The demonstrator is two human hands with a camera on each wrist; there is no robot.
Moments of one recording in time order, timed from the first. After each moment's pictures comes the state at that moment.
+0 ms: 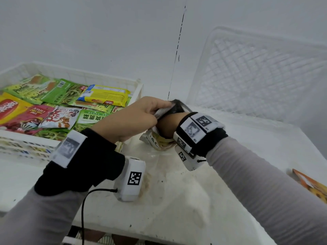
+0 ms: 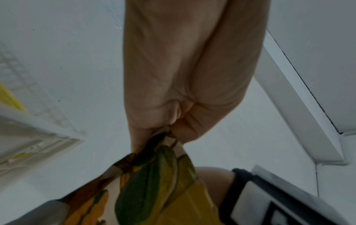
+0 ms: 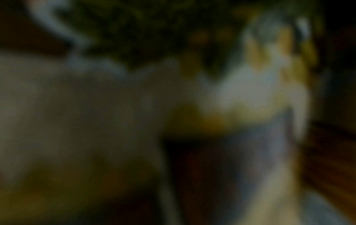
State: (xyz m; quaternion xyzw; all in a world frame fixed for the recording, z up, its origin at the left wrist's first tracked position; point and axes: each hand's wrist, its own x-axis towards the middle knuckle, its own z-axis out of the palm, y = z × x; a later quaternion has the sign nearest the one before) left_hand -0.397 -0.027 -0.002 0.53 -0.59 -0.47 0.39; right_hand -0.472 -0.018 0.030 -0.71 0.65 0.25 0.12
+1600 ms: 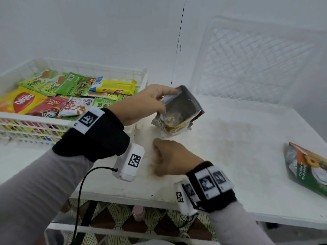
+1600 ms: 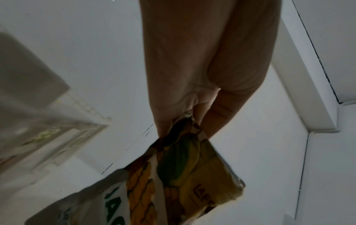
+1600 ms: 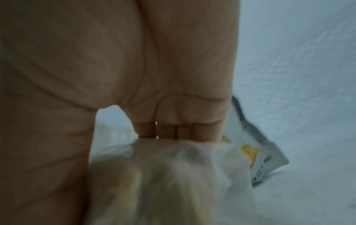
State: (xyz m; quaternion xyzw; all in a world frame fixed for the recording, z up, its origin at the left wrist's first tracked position) left_hand -0.379 0.008 -0.005 0.52 -0.62 -0.47 0.36; right_hand -0.513 0.016 -0.101 -0.89 0.40 0.03 0.23
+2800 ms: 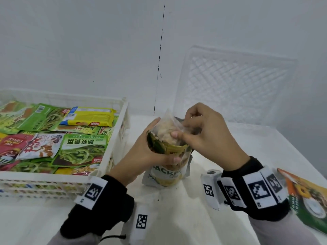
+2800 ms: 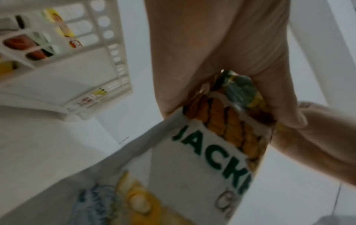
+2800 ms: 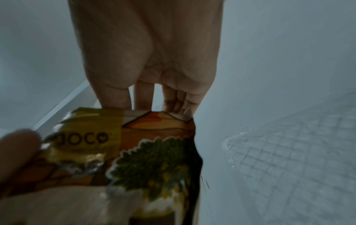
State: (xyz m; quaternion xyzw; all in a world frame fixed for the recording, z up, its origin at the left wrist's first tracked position) left_hand -0.416 -0.032 -0.061 0.38 -0.56 -0.54 0.50; right_hand -0.586 -0.059 0.006 -0.83 0.42 -0.34 0.10
